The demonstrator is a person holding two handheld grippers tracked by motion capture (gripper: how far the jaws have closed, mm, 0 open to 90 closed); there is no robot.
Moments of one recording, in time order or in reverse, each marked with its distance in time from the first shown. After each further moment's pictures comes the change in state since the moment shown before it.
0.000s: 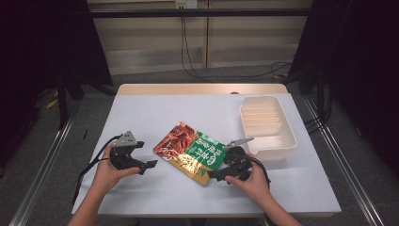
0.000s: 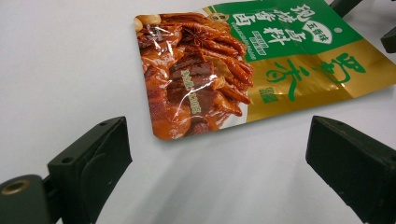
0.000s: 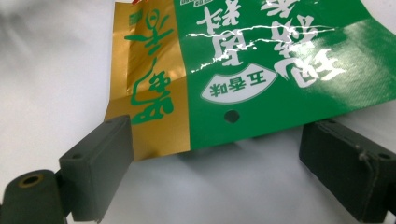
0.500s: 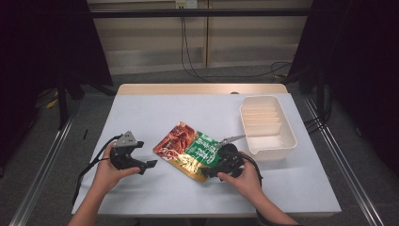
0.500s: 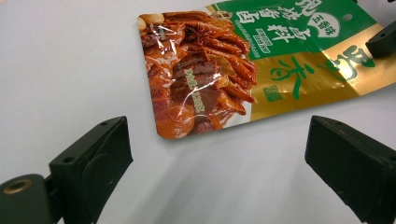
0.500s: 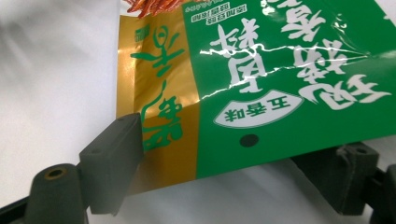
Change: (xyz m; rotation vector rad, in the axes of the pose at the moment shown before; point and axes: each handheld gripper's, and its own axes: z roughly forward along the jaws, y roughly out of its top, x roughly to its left) left arm 0.000 0.000 0.000 0.010 0.012 0.016; right arm 0.010 0.015 0.014 0.010 0.000 0.004
